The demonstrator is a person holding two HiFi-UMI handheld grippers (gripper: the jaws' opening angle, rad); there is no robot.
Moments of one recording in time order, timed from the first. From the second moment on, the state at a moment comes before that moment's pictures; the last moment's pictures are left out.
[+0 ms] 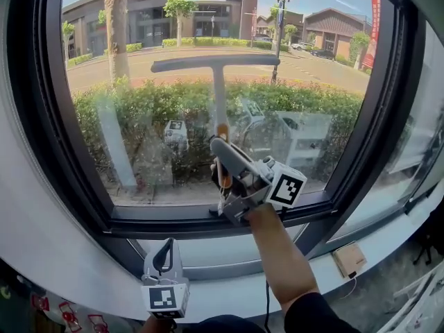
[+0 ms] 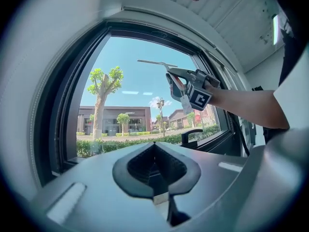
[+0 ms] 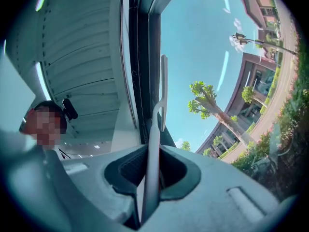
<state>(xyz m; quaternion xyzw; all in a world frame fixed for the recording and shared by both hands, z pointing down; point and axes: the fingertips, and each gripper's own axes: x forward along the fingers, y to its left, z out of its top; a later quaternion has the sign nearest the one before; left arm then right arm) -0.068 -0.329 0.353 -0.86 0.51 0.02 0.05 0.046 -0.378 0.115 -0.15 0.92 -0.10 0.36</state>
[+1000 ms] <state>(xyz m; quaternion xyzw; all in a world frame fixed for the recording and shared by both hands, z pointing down) -0.018 -0.330 0.287 -0.86 0.49 0.03 0.09 0.125 -0.353 -0.036 -0.13 0.93 0.02 0.33</state>
